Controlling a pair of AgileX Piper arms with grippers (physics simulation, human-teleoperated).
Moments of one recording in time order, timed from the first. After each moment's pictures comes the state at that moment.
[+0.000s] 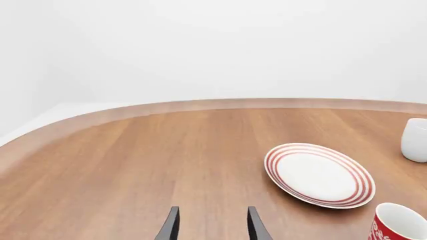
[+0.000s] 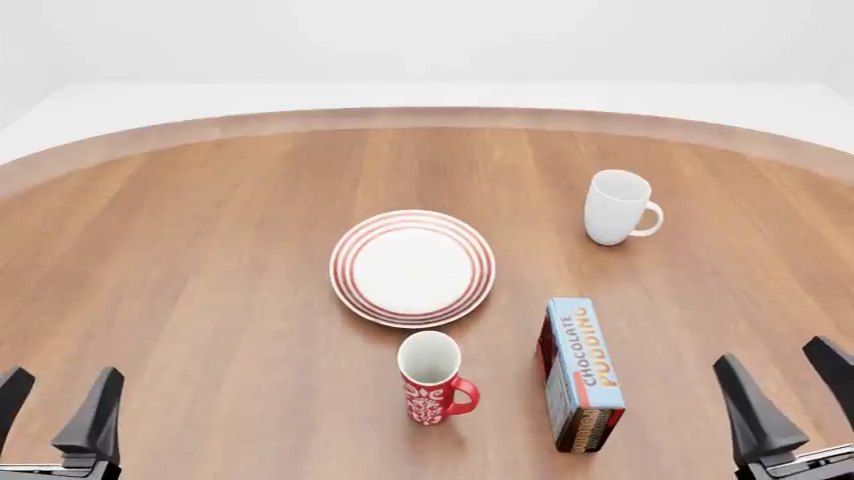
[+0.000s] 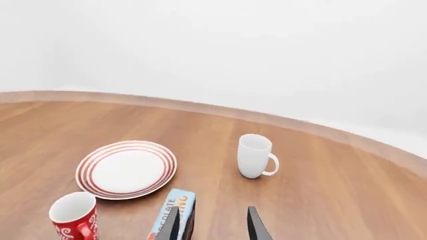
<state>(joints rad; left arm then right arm) 0.00 0.00 0.00 0.00 0.00 0.18 0.07 -0.14 0.06 -0.08</state>
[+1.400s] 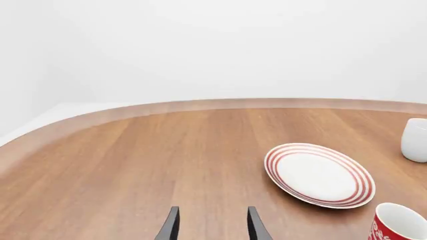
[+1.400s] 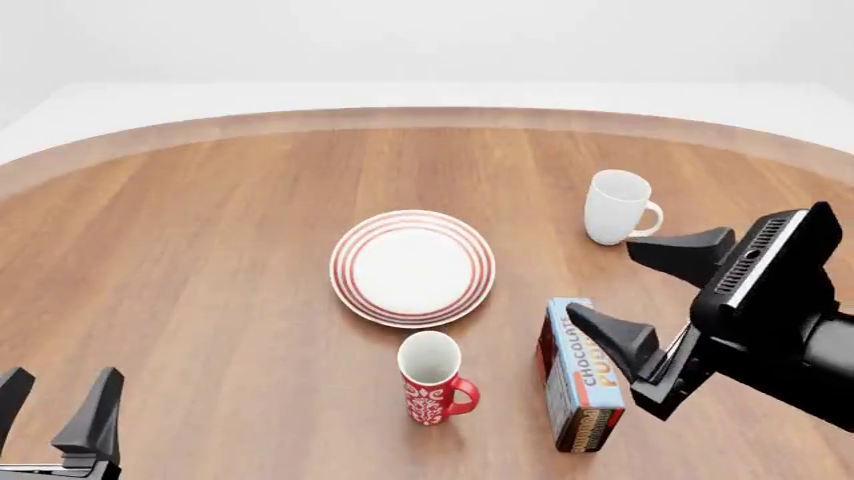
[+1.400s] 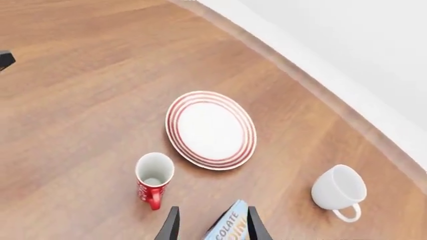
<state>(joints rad) 0.00 0.00 0.00 0.00 0.00 0.63 0.74 -0.72 0.43 -0.31</state>
